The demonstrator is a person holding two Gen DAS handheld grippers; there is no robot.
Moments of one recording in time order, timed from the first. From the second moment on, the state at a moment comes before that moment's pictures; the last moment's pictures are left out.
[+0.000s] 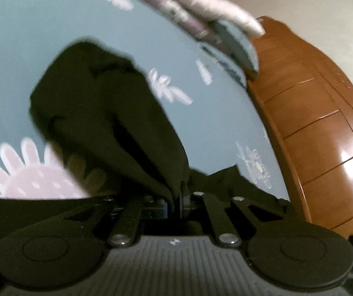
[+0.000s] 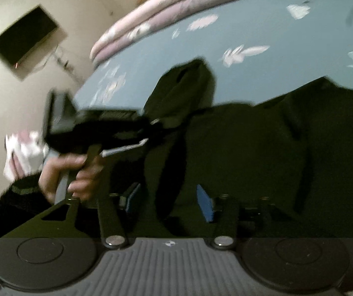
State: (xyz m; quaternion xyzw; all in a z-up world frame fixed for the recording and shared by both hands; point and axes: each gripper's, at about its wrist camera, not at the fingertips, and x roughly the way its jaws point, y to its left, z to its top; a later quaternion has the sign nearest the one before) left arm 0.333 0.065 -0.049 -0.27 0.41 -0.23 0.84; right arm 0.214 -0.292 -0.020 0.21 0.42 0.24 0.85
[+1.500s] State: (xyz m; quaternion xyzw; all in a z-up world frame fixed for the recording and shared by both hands) left arm 0.267 0.087 0.013 -0.04 0.44 -0.16 0.88; right arm 0.217 -0.386 -0.064 0.21 0.44 0.07 0.87
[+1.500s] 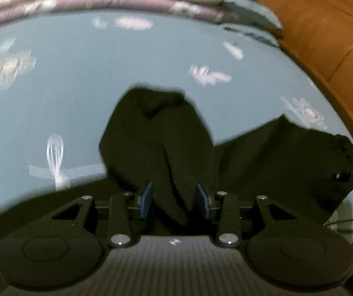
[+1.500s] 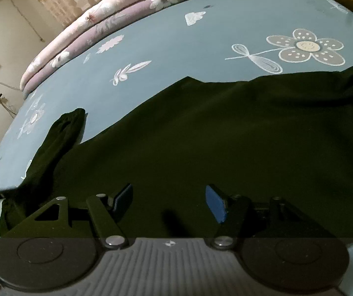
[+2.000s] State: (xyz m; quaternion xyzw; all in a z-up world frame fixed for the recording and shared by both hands) left arm 0.358 -0.029 -0.031 0.13 0.42 -0.37 0.82; right arm 0.190 -0.363 -0.049 0.21 0.42 0.02 0.88
